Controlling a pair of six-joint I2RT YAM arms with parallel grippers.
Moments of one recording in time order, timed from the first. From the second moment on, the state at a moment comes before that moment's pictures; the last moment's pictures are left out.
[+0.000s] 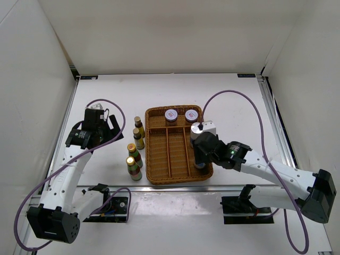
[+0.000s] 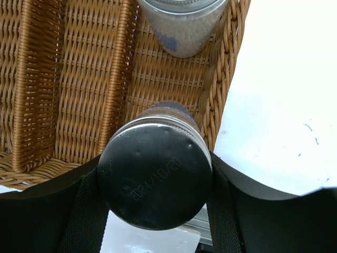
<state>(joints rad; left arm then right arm) -0.16 0.99 0.97 -0.89 -0.12 -0.47 1.01 1.08 0.84 -0.73 0.40 0.58</state>
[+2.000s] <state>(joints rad) -0.37 1.42 1.32 -0.65 -0.02 -0.24 1.00 0.97 1.08 -0.96 0.70 0.52</state>
